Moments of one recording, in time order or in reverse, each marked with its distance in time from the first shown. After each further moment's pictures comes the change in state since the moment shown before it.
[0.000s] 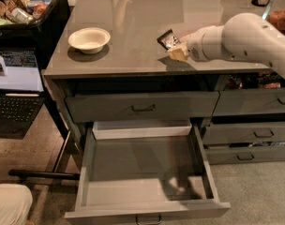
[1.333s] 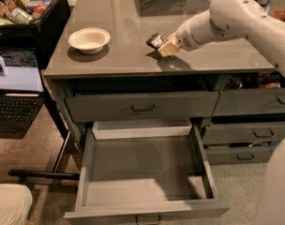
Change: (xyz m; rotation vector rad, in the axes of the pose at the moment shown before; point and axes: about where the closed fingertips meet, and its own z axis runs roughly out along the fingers) arm -0.014 0.007 0.045 -0.184 0.107 -0.086
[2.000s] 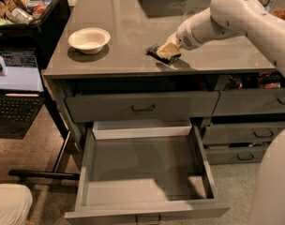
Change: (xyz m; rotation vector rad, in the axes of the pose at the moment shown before) arm 0.001 0.002 0.001 -0.037 0.013 -0.012
